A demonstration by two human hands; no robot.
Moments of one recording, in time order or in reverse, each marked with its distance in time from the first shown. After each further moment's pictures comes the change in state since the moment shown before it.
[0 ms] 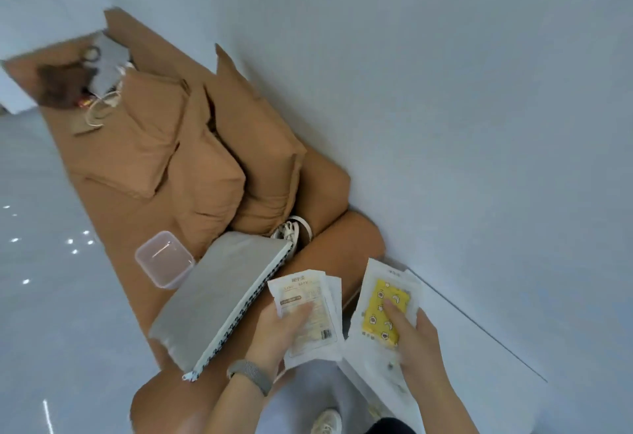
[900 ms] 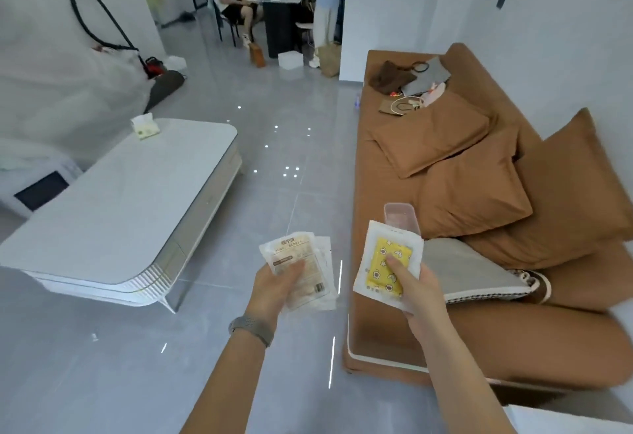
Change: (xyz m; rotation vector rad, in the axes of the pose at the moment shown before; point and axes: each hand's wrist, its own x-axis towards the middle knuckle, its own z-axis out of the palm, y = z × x) left_hand -0.356 -0.150 -0.336 -0.583 0.819 0.334; right_hand -0.322 0.126 0.272 -0.343 -0.858 -0.056
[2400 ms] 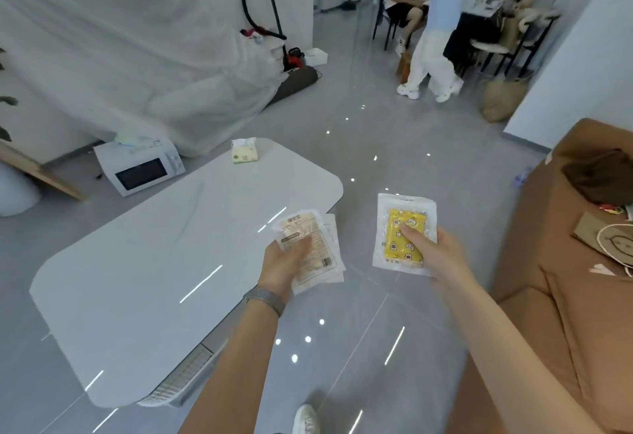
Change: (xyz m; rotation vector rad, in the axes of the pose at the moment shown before) left_hand 0.667 0.295 -0.148 -0.270 0.472 0.061; right_hand 0.642 -0.175 0.548 -0.391 -0.485 -0.039
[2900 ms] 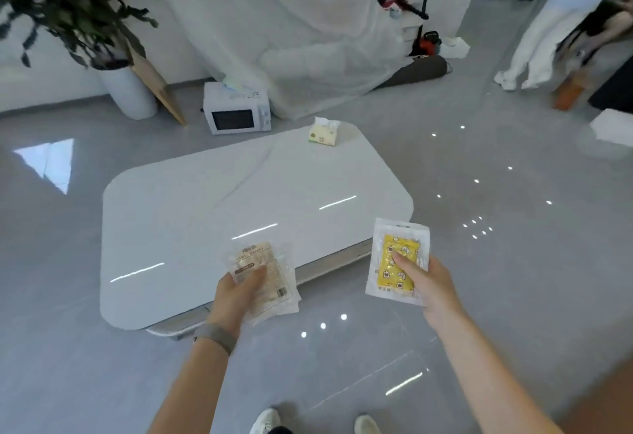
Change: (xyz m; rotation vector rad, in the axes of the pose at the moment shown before) left_hand 0.083 -0.057 -0.032 -0.178 0.555 -0.049; right_hand 0.218 0.036 0.067 -0.176 -0.421 0.177
